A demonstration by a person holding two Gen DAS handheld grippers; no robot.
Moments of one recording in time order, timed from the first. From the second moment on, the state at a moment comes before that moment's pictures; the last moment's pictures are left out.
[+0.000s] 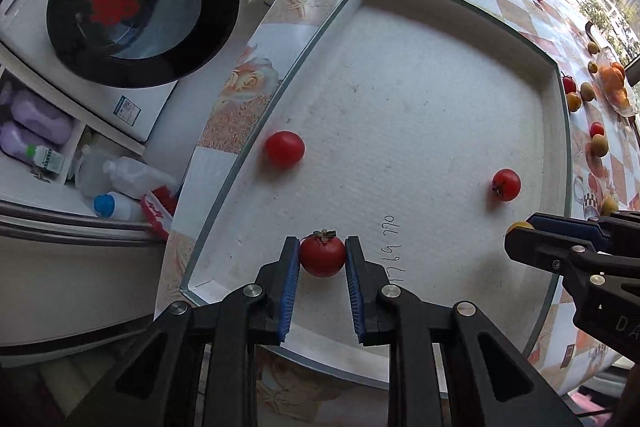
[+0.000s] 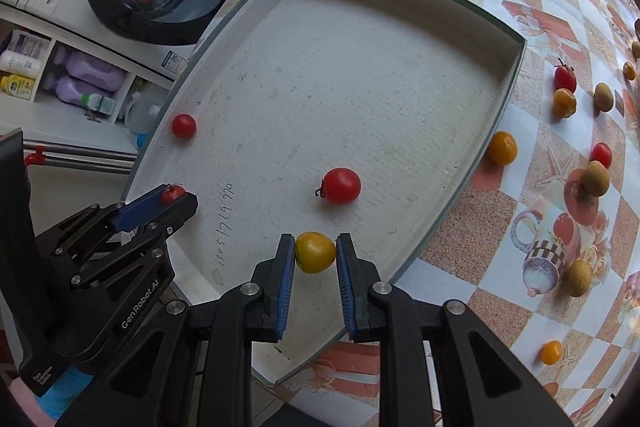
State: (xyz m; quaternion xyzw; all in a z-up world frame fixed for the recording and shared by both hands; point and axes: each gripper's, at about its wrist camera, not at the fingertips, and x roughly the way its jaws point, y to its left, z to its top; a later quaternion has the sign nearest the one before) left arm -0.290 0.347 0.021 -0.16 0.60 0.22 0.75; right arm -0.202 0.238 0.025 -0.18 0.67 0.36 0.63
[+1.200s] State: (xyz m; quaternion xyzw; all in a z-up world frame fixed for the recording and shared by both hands) left arm -0.245 0.287 0.062 -0.06 0.60 0.16 0.79; right arm -0.158 0.121 0.070 -0.11 0.66 0.27 0.69
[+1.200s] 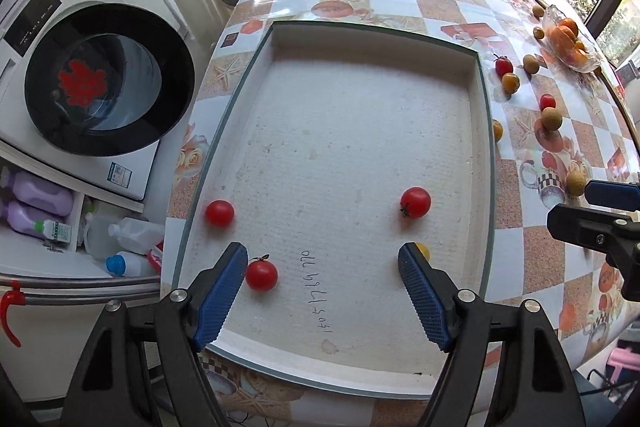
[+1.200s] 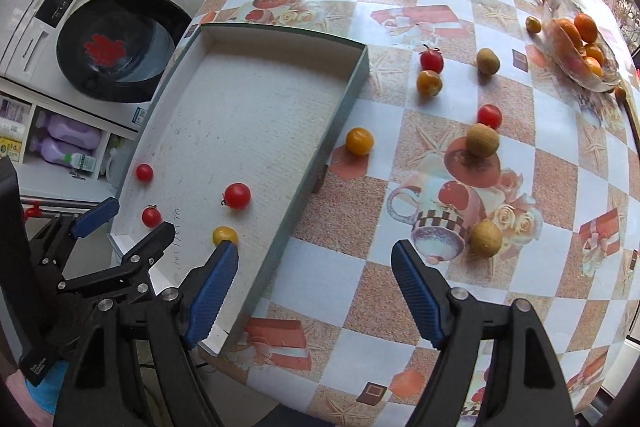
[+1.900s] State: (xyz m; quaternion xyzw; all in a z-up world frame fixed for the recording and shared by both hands) left arm -0.117 0.152 0.051 -0.04 0.61 0.03 0.79; right arm -0.153 -0.022 0.031 -0.06 0.68 0.15 0.71
